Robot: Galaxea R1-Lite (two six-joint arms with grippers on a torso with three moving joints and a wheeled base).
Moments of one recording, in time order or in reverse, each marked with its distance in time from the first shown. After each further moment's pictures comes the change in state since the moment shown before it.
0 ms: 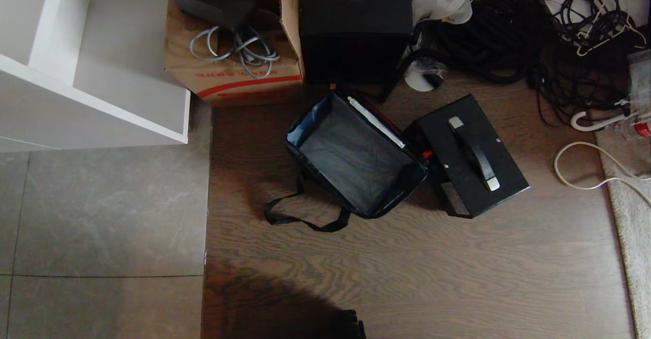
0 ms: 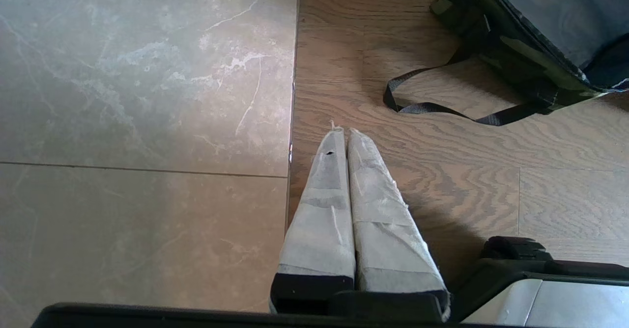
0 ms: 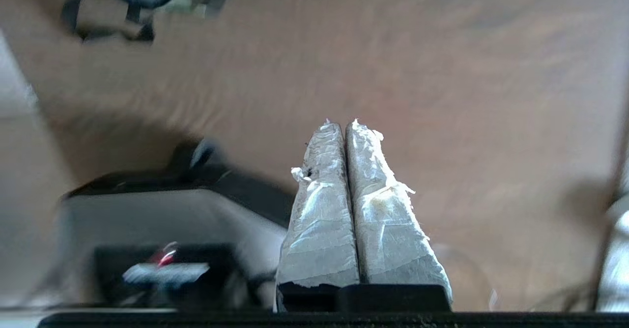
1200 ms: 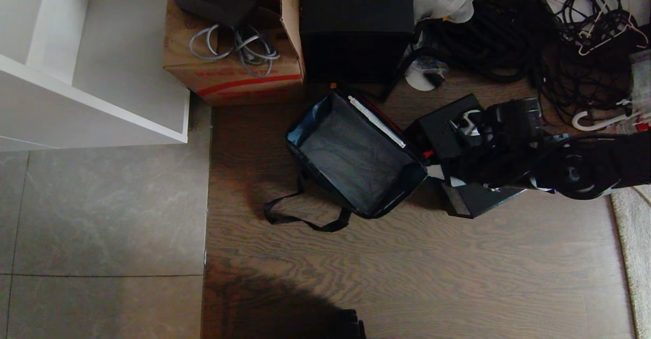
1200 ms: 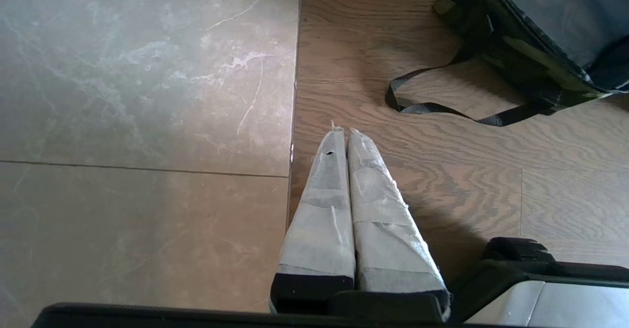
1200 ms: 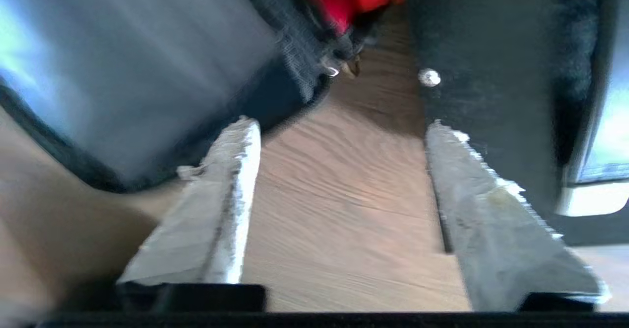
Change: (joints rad) left arm 0.000 0.000 0.000 0.000 0.000 0.000; right arm 0.249 1.388 -0.564 -0.681 -0.126 -0.182
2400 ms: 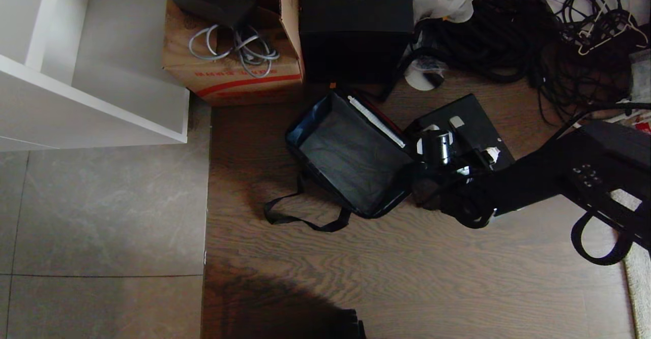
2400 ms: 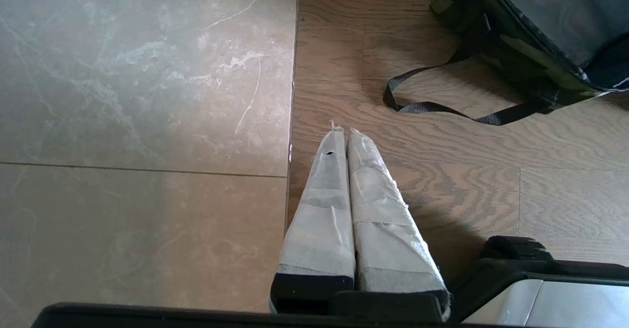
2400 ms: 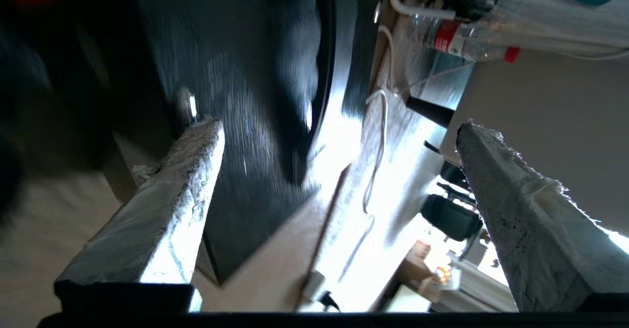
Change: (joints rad) left arm 0.000 0.000 0.000 0.000 0.000 0.000; right arm 0.197 0.342 -0.147 -0.414 -1.216 -0.503
